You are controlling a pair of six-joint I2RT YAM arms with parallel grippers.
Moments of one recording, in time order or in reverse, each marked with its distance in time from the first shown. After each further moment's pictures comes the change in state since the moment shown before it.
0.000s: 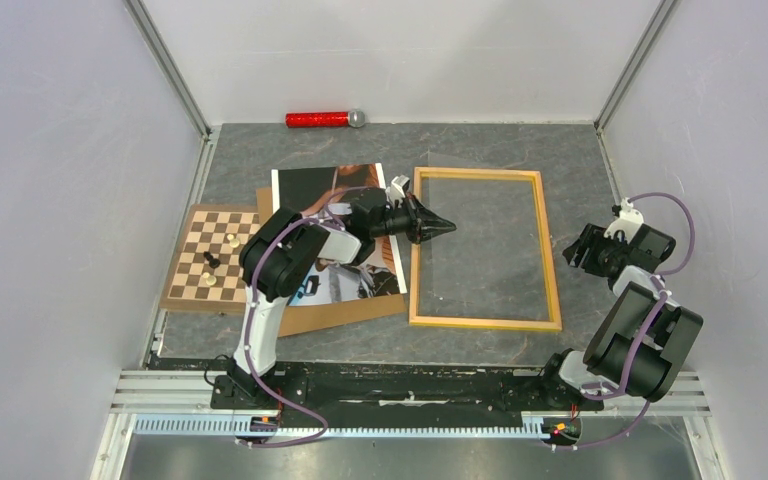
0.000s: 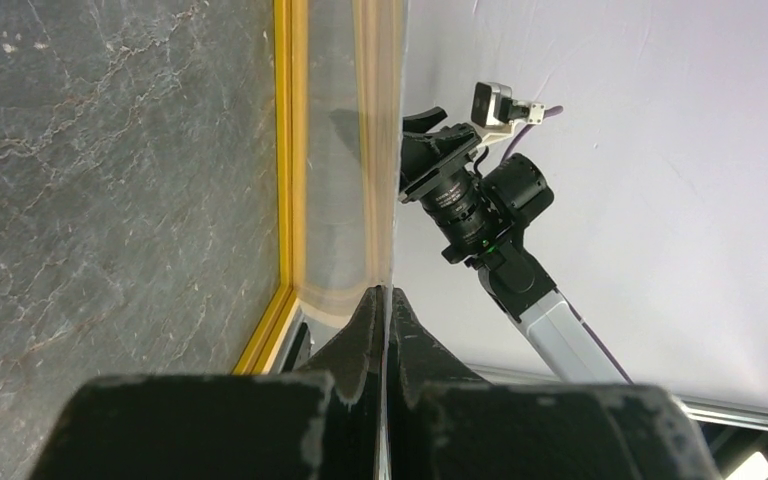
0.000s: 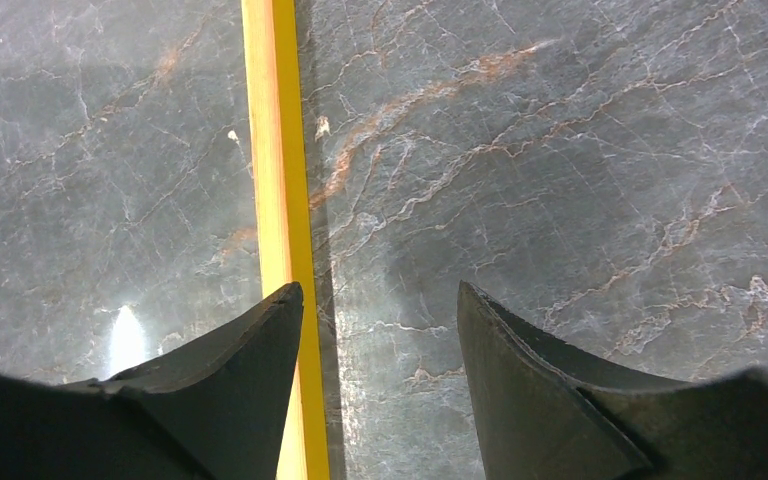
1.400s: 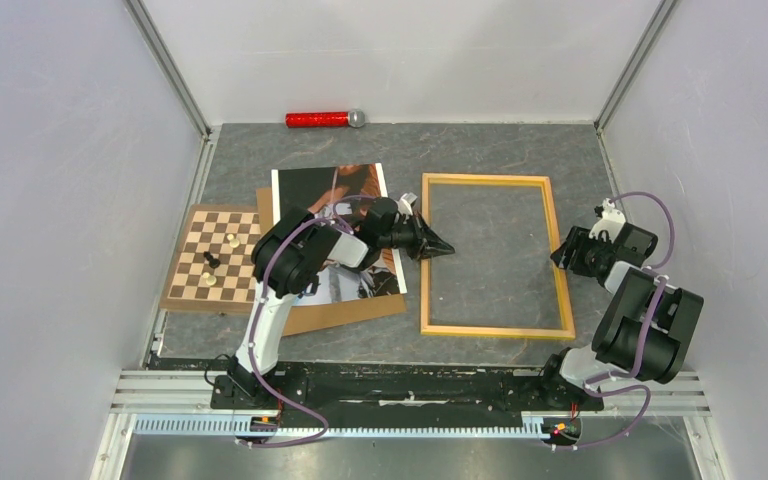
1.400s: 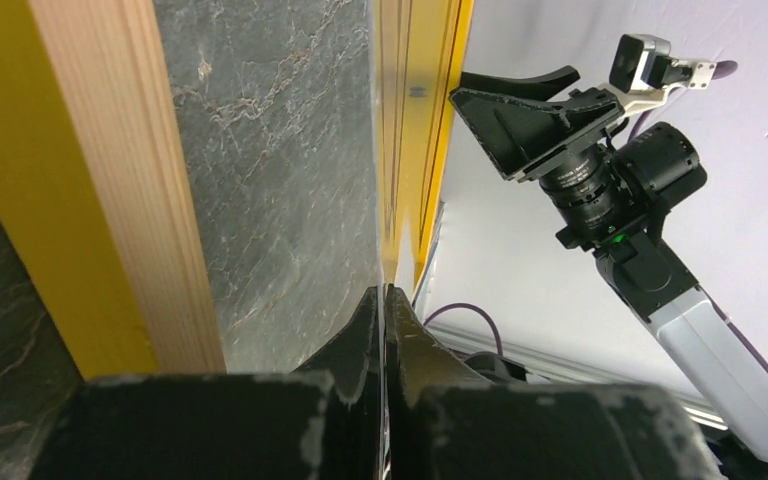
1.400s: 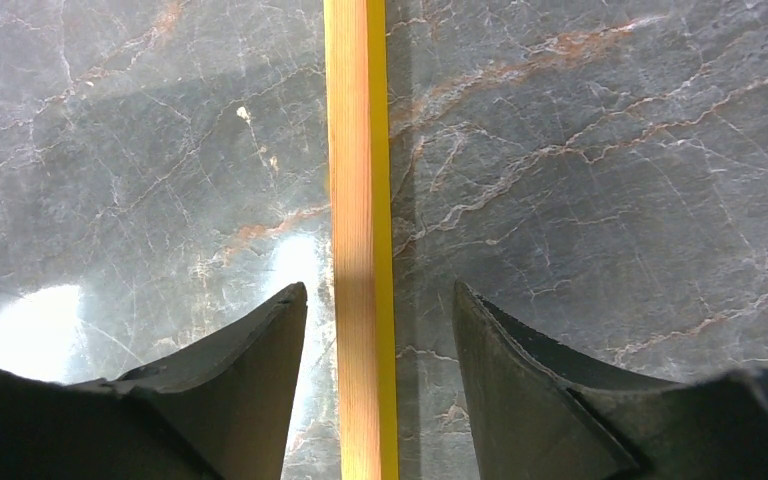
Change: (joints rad) left arm -0.027 0.083 0.027 -0.176 0.014 0.205; right arm 0.084 0.093 -0.018 0.065 0.022 -0.008
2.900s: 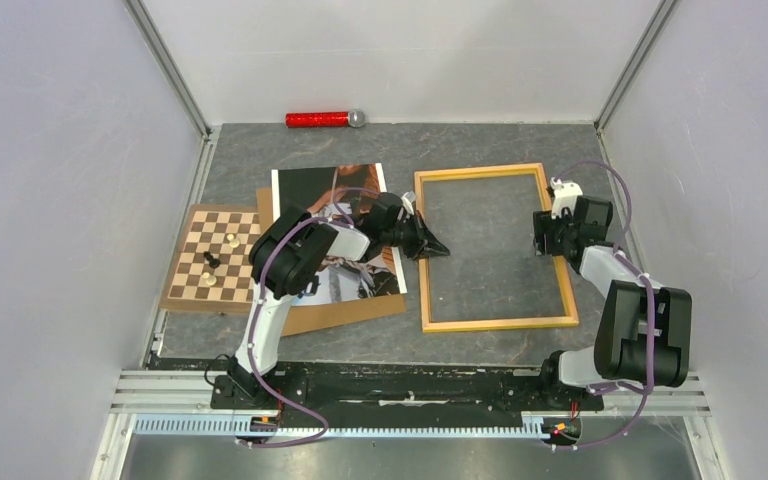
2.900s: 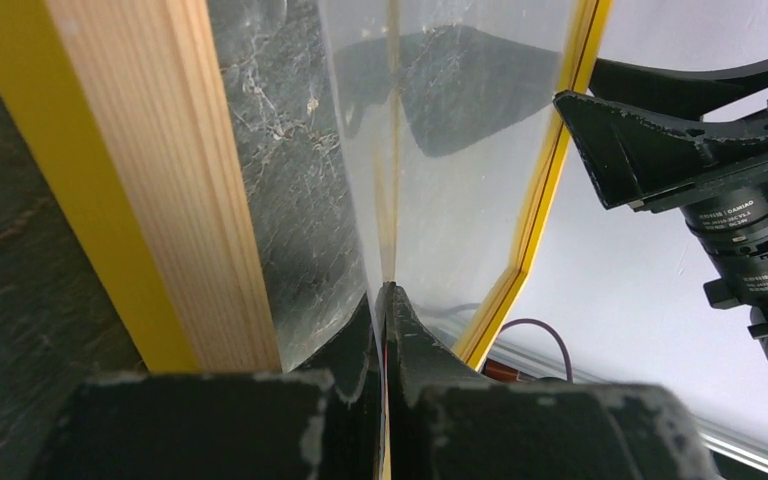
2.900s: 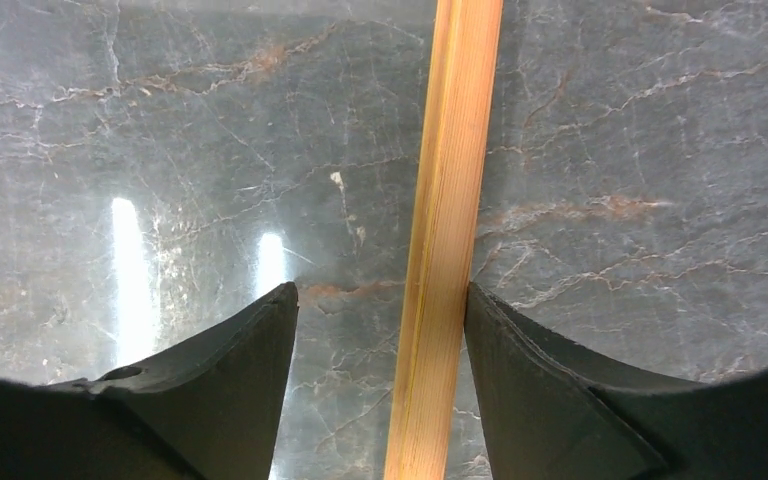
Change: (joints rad) left arm -0.002 -0.018 0.064 -0.270 -0.076 0.194; right arm 0.335 -0.055 0.096 -0.077 0.332 -0.130
